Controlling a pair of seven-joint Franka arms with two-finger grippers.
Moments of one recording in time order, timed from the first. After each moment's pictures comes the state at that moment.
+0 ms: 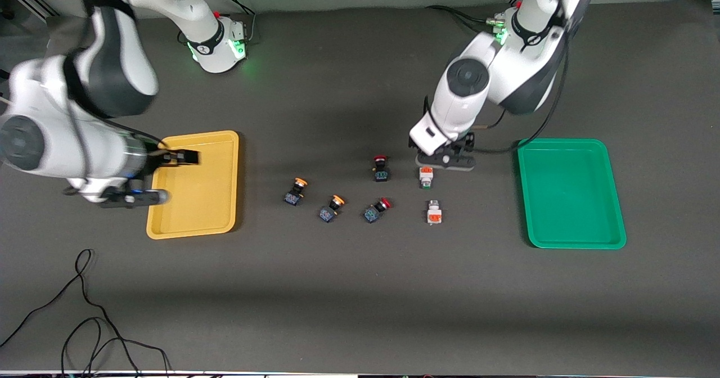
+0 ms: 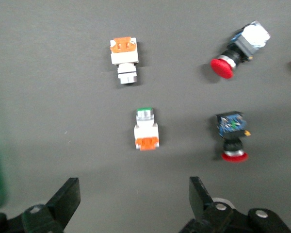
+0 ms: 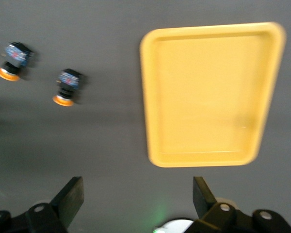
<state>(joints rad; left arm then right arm) -0.47 0.25 -0.16 -2.03 0.01 2.25 -0.52 0.44 0.27 -0.28 -1.63 0.16 1.57 0.14</state>
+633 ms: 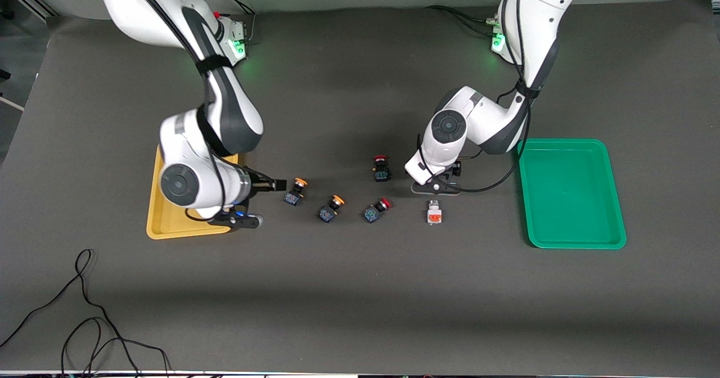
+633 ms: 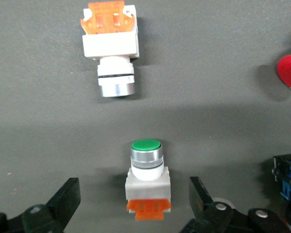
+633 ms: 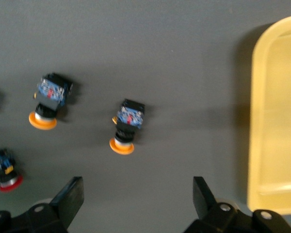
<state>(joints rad) -0.47 0.51 -0.15 -2.03 0.09 2.49 -0.62 0.60 0.53 -0.27 -1.64 0.34 1.86 0.36</state>
